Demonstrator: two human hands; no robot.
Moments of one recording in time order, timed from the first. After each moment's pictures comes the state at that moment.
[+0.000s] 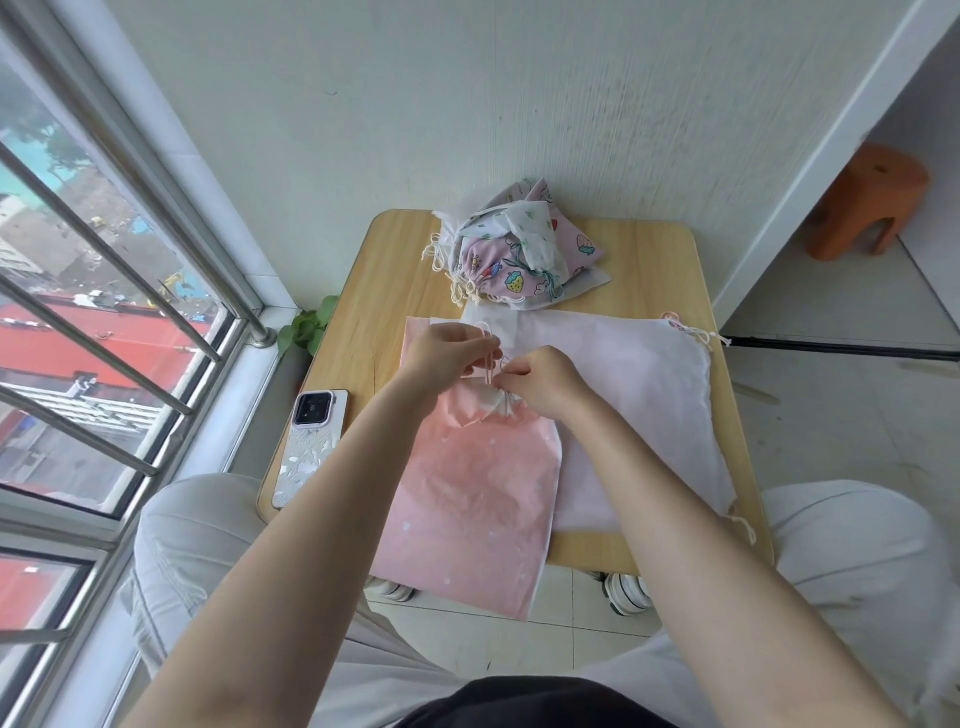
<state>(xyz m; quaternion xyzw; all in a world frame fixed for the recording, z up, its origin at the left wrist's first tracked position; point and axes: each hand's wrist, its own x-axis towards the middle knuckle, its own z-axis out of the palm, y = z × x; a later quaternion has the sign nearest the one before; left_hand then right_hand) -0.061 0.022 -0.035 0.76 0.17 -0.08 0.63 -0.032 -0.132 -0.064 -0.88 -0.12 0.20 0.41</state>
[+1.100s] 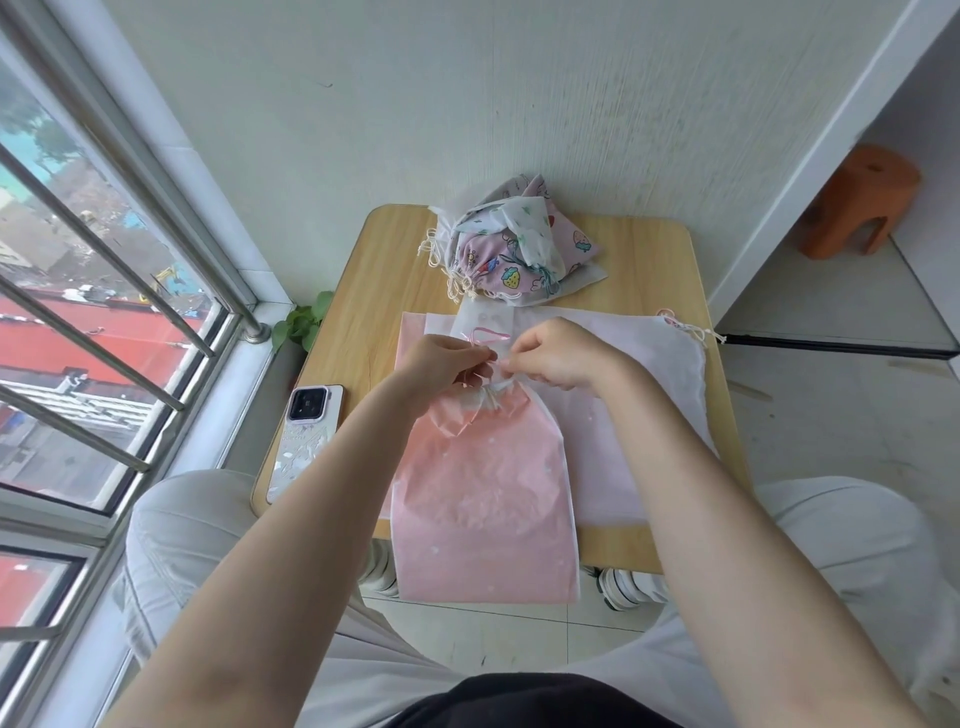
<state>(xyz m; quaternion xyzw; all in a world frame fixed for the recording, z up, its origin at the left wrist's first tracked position) -0.064 0.024 -0.045 0.74 0.19 -0.13 0.63 -0.026 -0.150 -0.011 -0.86 -0.11 0.29 0.40</state>
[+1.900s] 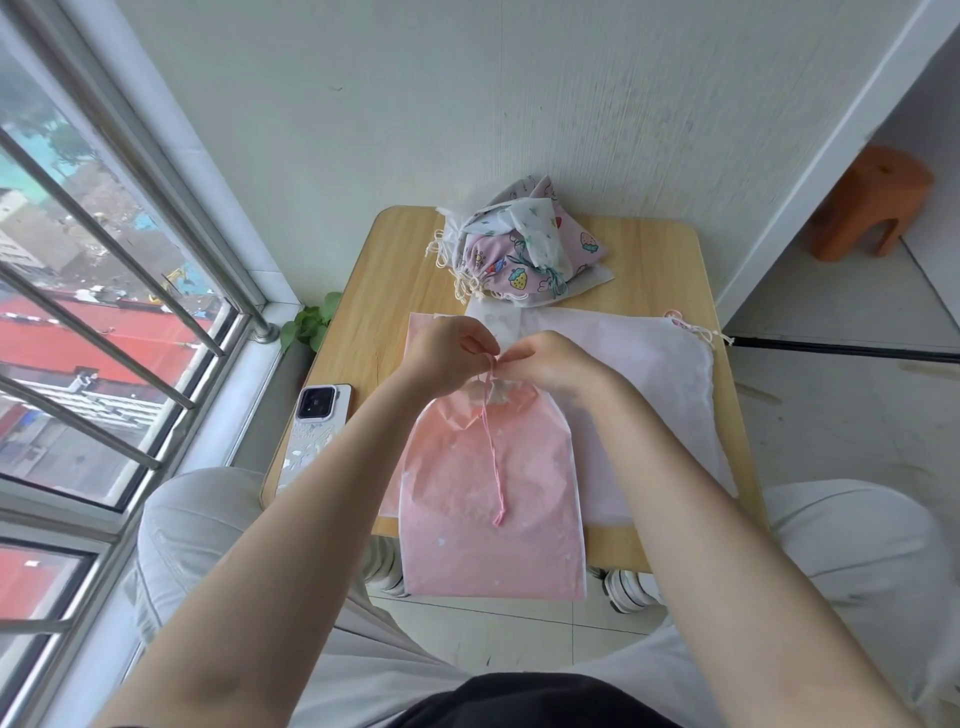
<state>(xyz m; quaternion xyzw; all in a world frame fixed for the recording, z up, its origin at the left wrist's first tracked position) -0.065 0.027 -0.032 0.91 0.05 -0.03 0.42 -0.026 -0.134 -0.040 -0.83 -0.11 0.29 0.47</state>
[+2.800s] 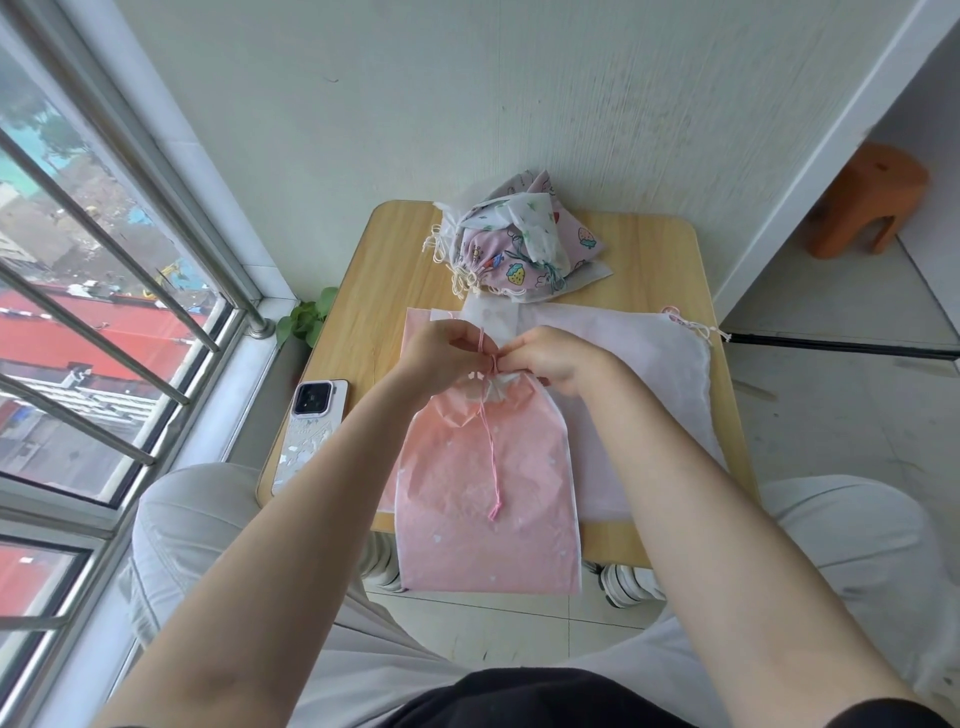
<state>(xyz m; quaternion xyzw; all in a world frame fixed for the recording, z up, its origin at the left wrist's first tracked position) -0.072 0.026 -0.034 0.82 0.13 -0.09 0.56 -0.013 -0.132 -0.045 -0.80 -0.08 0.36 0.47</state>
